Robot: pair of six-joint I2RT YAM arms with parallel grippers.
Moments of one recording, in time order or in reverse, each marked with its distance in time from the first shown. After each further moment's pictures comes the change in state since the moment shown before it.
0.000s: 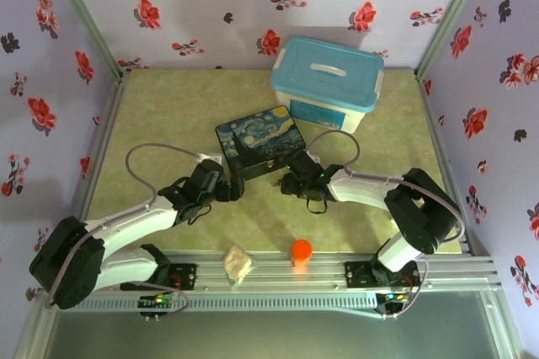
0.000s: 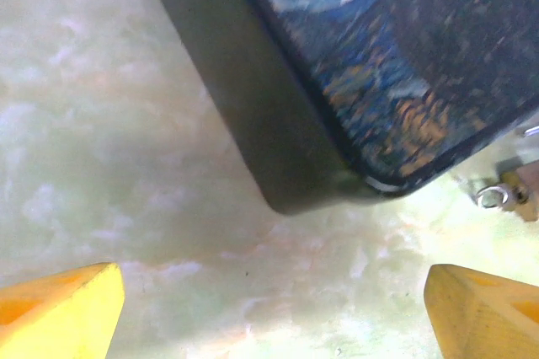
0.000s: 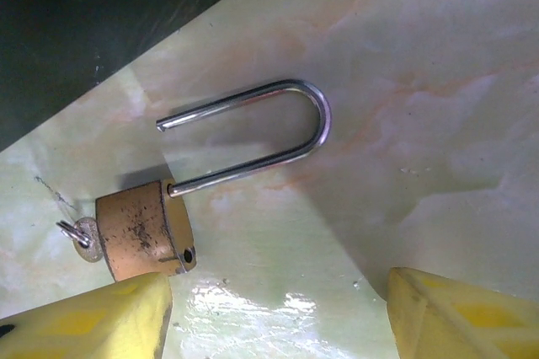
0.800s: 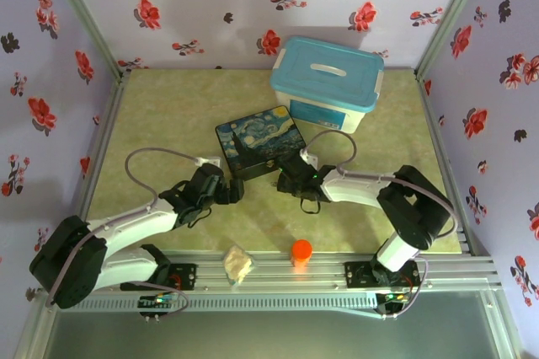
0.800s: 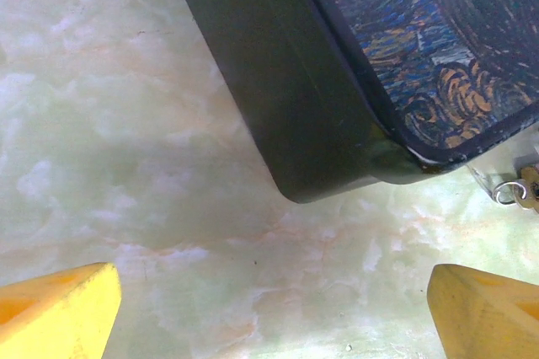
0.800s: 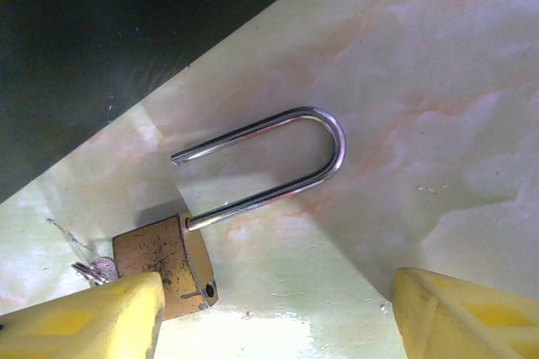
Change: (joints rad) left arm -0.004 0.003 -0.038 0.044 -0.008 -0.038; right arm 0.045 0.050 0.040 0.003 0.105 0.084
